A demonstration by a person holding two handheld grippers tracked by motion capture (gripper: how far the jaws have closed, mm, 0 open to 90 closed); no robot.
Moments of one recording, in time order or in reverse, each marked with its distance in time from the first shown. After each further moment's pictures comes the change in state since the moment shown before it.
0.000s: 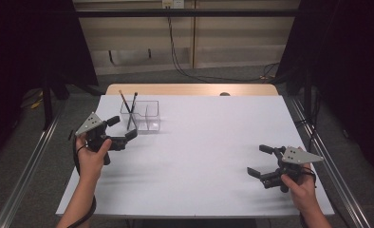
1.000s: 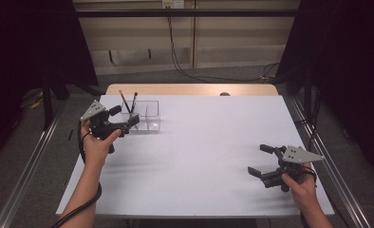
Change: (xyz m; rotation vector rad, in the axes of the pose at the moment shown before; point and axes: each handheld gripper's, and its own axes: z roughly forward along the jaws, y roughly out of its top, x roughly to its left) left arm 0.018 0.020 0.025 -0.016 0.068 -0.061; right arm -0.003 0.000 0.000 0.003 0.003 -0.001
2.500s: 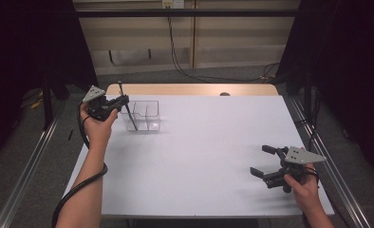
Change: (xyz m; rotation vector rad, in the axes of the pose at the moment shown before) left arm 0.033 0.028 0.024 0.059 0.139 0.026; right arm -0.003 -0.004 -0.006 0.000 -0.007 0.006
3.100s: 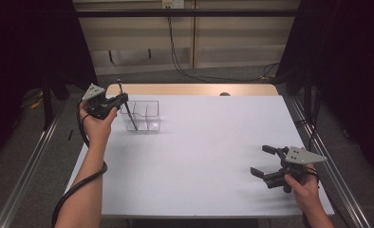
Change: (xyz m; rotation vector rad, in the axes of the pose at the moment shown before) left arm 0.000 0.006 0.000 -0.008 0.012 0.012; right arm 0.000 0.000 -0.001 0.001 0.000 0.003
